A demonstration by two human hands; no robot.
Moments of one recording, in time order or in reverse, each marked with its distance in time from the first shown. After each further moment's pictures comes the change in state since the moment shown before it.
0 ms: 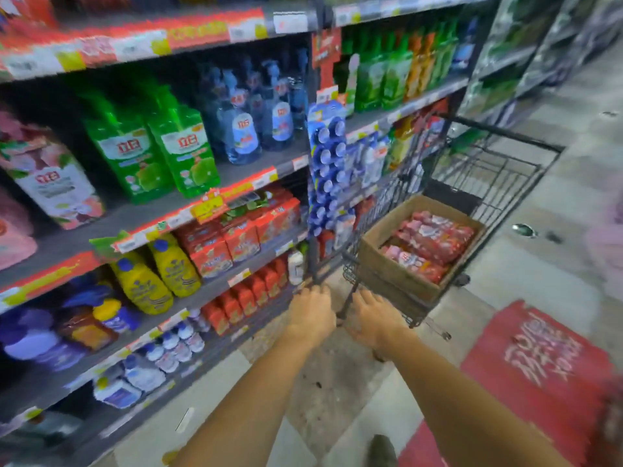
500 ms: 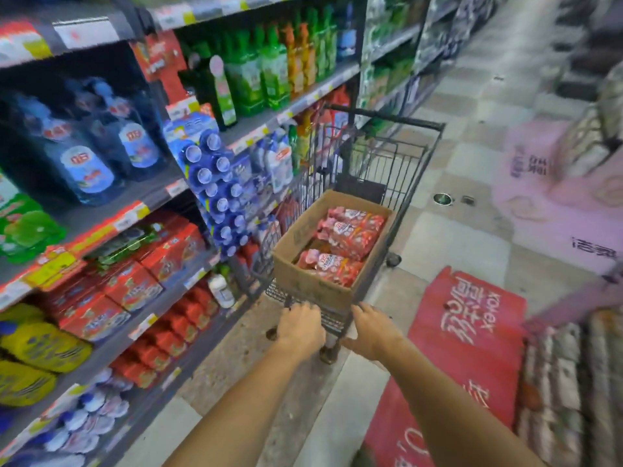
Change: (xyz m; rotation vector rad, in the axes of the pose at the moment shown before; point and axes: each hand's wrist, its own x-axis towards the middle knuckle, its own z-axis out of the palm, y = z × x) left_hand 0.092 0.203 0.018 0.126 -0.109 0.214; right_hand -0.039 0.218 -0.004 0.159 -0.038 0.294
